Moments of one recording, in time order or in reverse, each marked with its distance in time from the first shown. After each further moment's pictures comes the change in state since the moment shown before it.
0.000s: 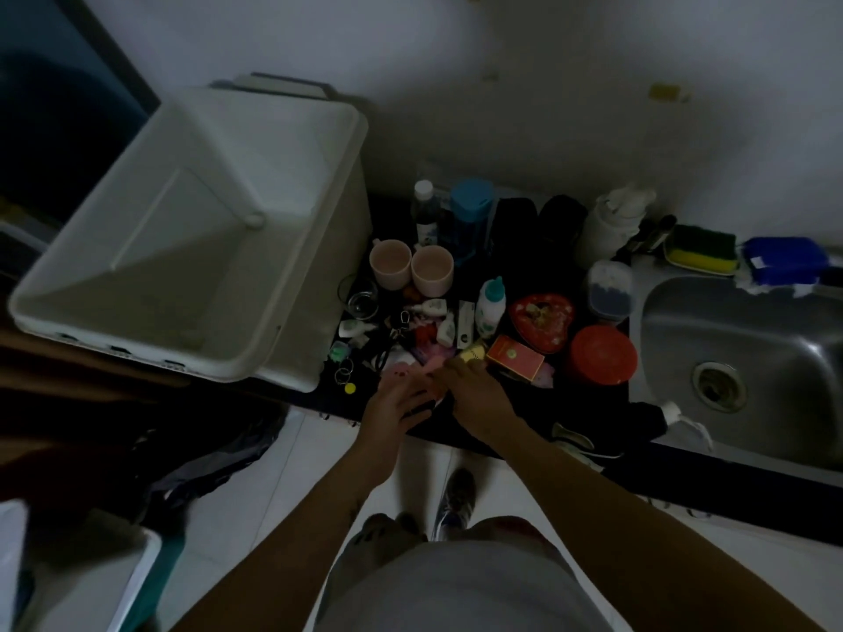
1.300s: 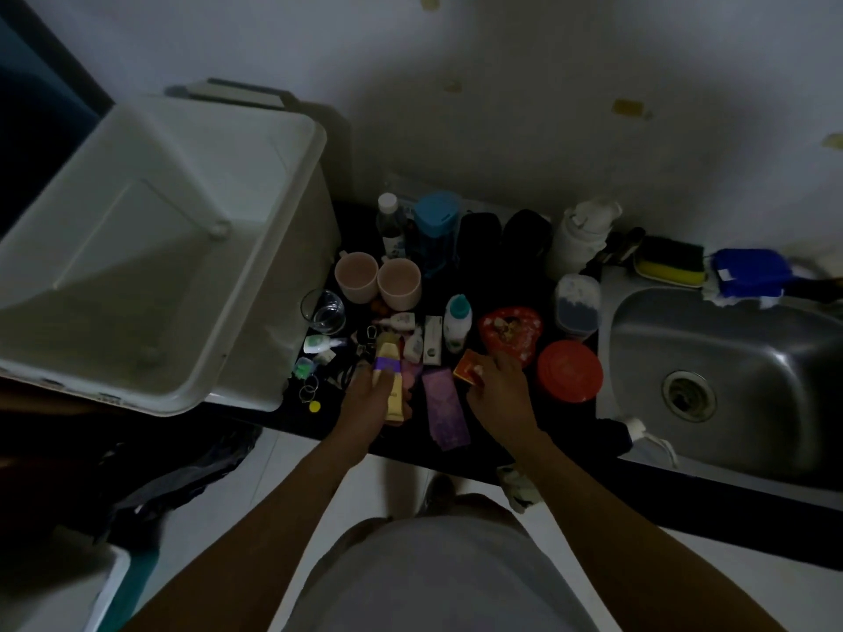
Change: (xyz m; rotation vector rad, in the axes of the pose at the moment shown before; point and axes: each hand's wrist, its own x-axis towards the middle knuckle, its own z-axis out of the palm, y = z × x) left_hand 0.046 0.012 0.031 0.326 0.084 0.134; right_hand -0.011 0.073 -0.029 0.272 0.219 0.308
